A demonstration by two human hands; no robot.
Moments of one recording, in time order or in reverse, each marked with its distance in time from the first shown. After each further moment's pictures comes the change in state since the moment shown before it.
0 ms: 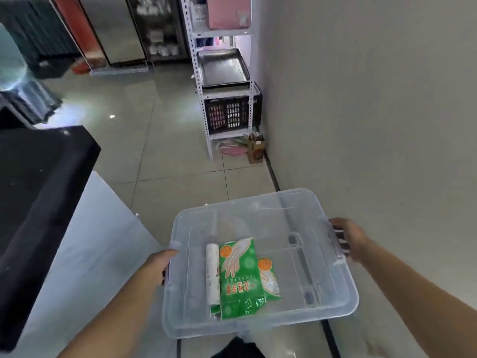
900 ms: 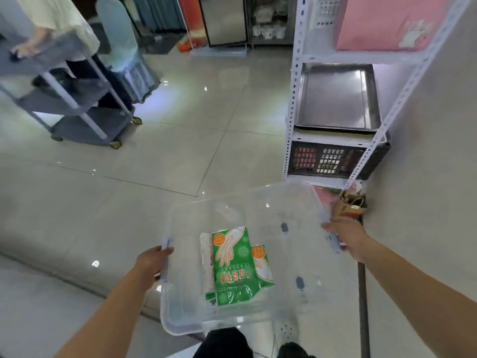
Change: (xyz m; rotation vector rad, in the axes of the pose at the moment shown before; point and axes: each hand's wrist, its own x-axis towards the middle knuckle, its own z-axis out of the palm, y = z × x) left_hand 0.231 0.421 -0.072 -0.255 0.321 0.007; right_hand 0.372 -0.459 0.397 -0.363 -0.405 -0.083
